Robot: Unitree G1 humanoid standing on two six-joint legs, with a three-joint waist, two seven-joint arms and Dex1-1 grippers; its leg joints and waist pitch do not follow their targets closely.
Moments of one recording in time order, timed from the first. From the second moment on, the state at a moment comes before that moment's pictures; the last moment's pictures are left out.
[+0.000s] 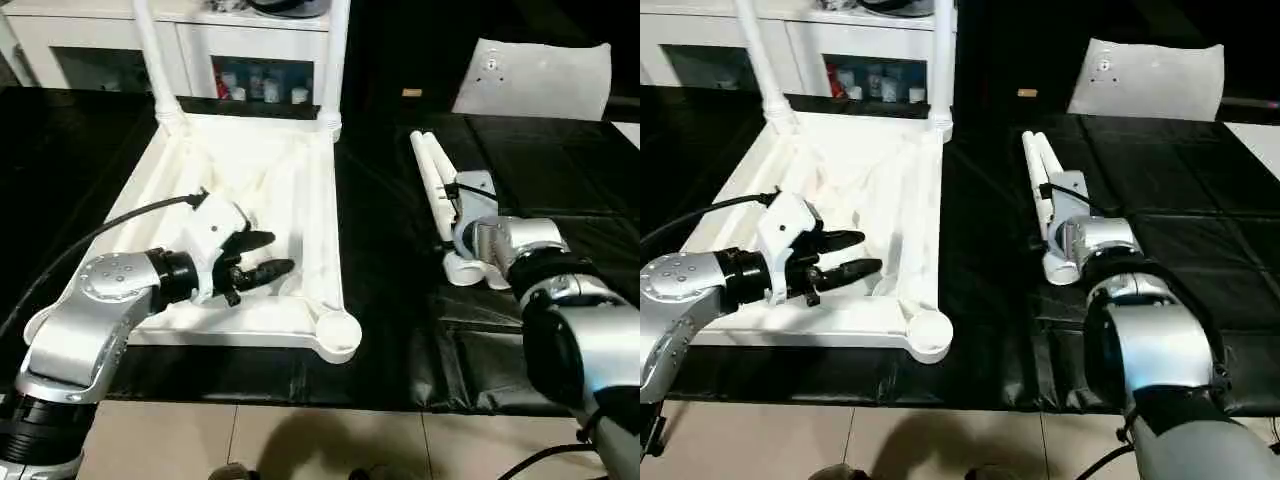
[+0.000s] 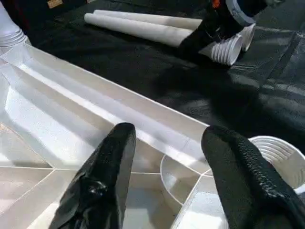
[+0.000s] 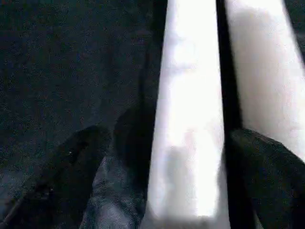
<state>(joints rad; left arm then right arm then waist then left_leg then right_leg) -0.32 0.54 -0.08 -0.25 -0.24 0.63 -0.82 -1.05 -0.28 -0.12 1.28 0.04 0.54 0.19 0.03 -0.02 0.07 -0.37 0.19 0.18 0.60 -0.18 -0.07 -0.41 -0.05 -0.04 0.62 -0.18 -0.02</state>
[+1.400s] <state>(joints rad) -0.39 0.34 -0.05 -0.16 -0.23 0.59 -0.58 -0.99 -0.26 -0.38 1.13 0.27 0.34 0.42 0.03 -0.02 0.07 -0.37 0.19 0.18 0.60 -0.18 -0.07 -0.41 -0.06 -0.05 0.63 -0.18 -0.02</state>
